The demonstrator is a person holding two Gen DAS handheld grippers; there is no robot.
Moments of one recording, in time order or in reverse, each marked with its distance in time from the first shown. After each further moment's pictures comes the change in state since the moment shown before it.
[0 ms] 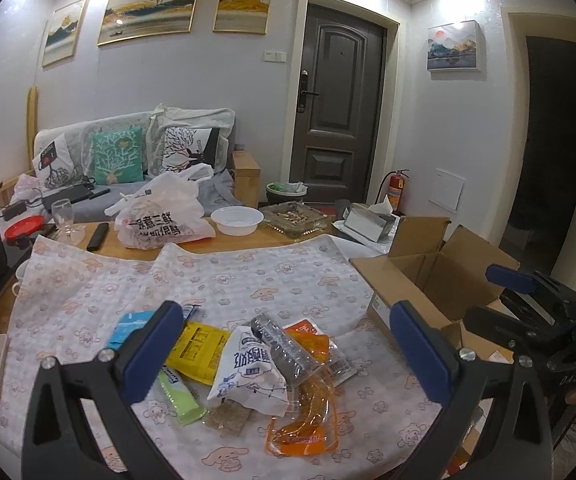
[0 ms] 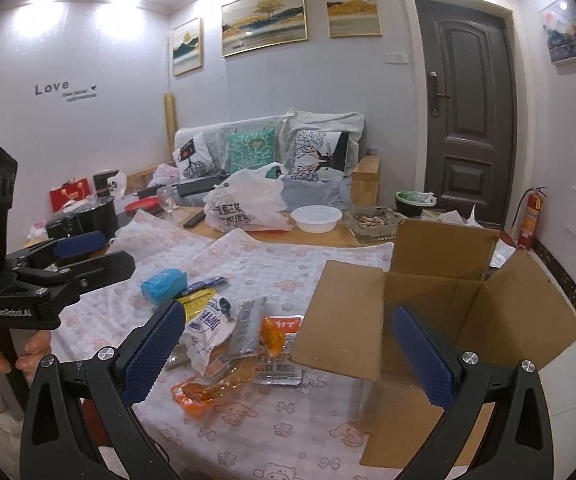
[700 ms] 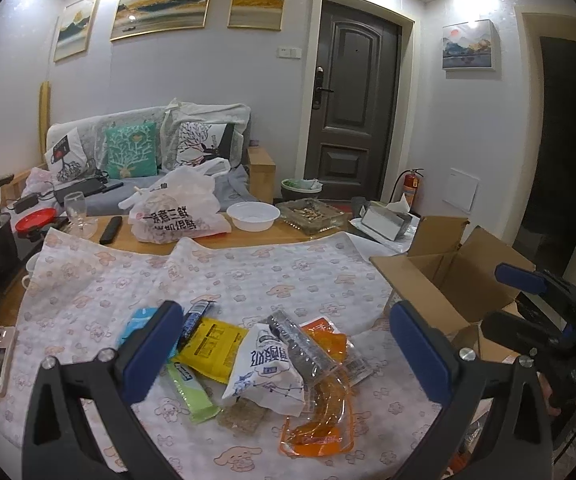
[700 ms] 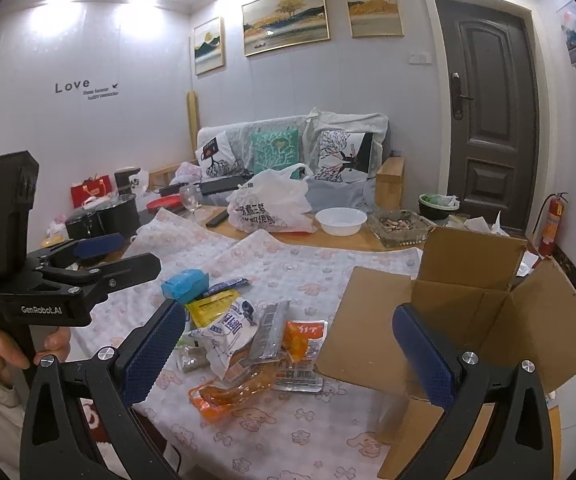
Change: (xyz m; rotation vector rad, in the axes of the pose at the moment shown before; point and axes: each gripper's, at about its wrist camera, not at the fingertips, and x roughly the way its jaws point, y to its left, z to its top) left arm 0.004 0.010 0.001 -0.022 0.016 0.048; right arm 0.009 0.007 0.004 -0.028 -0.002 0.082
